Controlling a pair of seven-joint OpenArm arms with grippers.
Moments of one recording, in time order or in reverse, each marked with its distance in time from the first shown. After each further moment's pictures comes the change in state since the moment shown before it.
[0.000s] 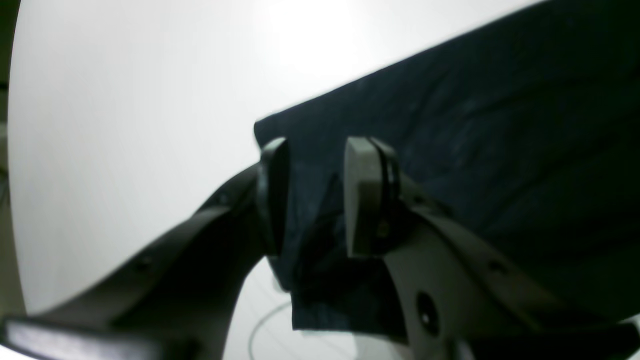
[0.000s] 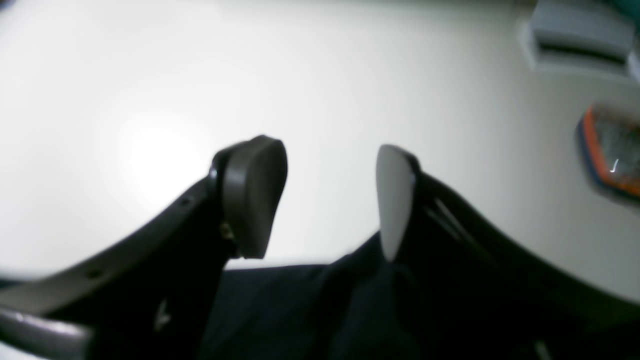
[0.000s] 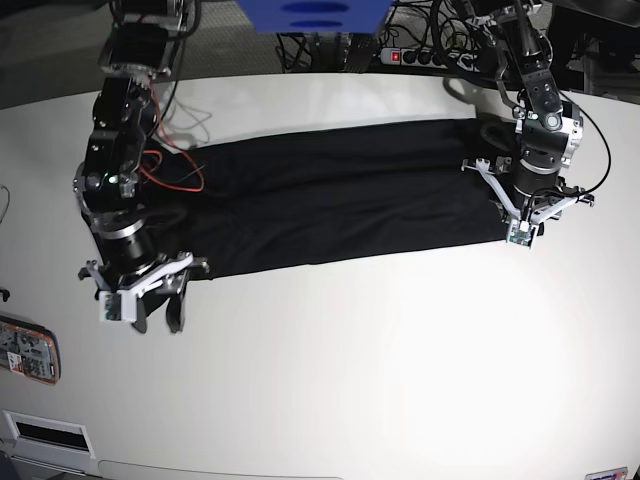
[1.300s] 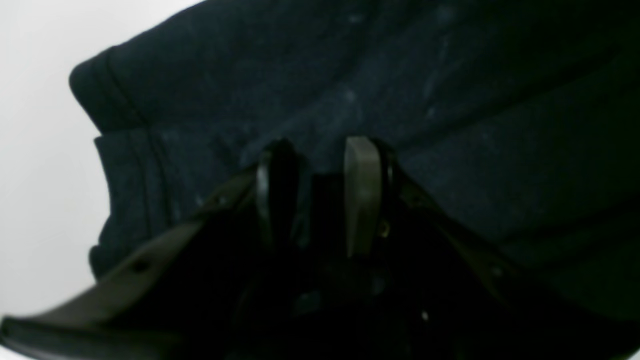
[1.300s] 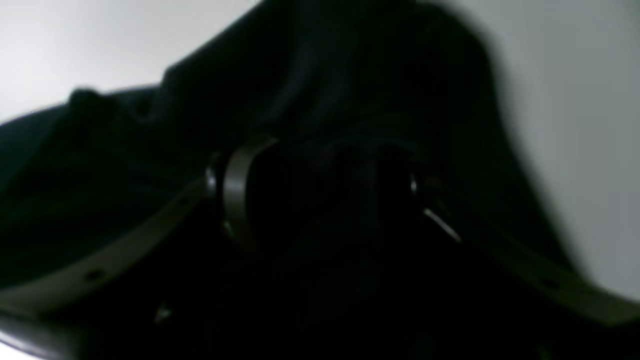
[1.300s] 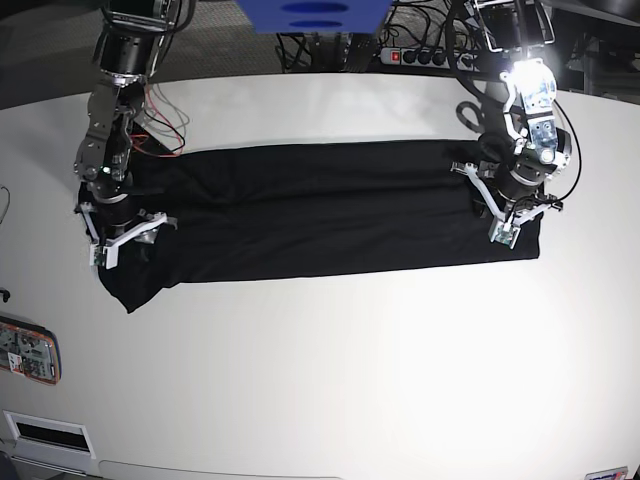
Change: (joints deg) left arm -4.6 -6.0 2.3 -27.5 -3.4 -0.7 -14.4; right arm -1.3 2.7 6.7 -23.3 -0.9 0.0 5.1
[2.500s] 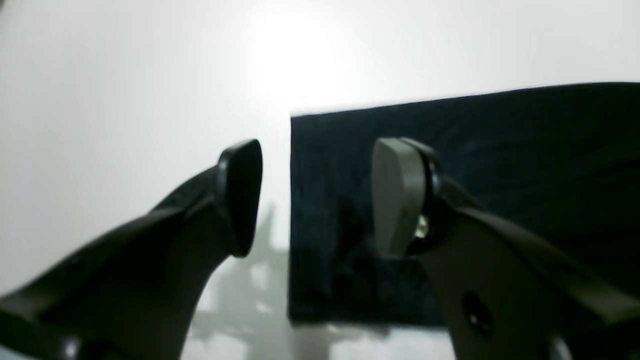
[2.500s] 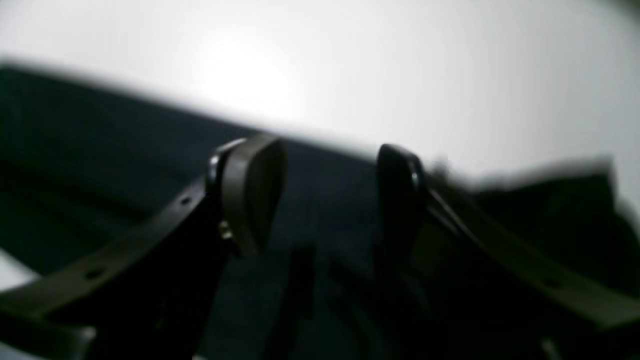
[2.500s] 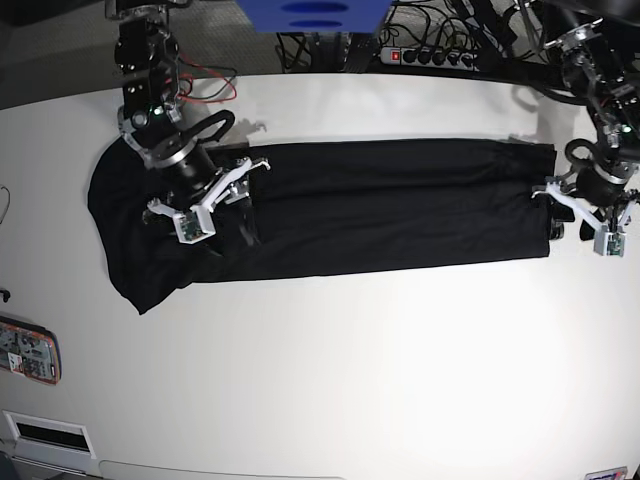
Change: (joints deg) left arm 2.2 -8.7 -17.1 15.1 -32.4 0.9 16.7; right arm -15.2 1.0 -21.4 28.5 -0.2 4.7 3.2
